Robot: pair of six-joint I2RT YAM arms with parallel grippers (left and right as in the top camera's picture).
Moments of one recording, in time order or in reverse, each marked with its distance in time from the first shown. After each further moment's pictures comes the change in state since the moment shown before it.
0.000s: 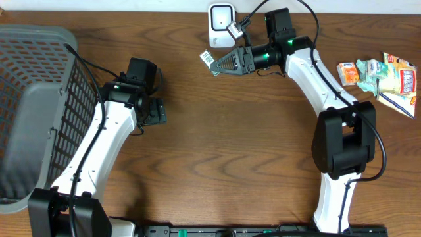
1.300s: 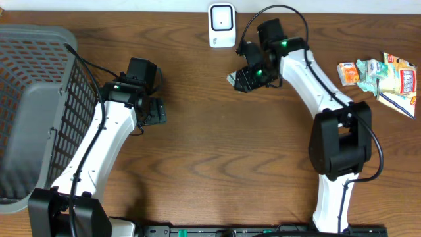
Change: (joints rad) left arm 0.000 0.000 0.000 0.000 0.000 0.000; right arm 0.043 0.000 0.000 -0.316 1.195 -0.237
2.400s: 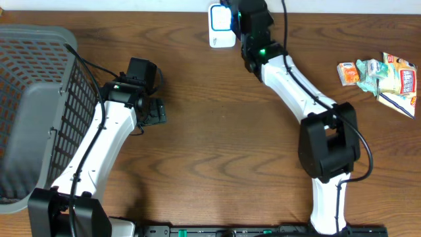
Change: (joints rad) left arm 0.000 0.000 0.000 0.001 0.000 0.000; right arm 0.107 0.027 -0.006 1.021 0.690 -0.410
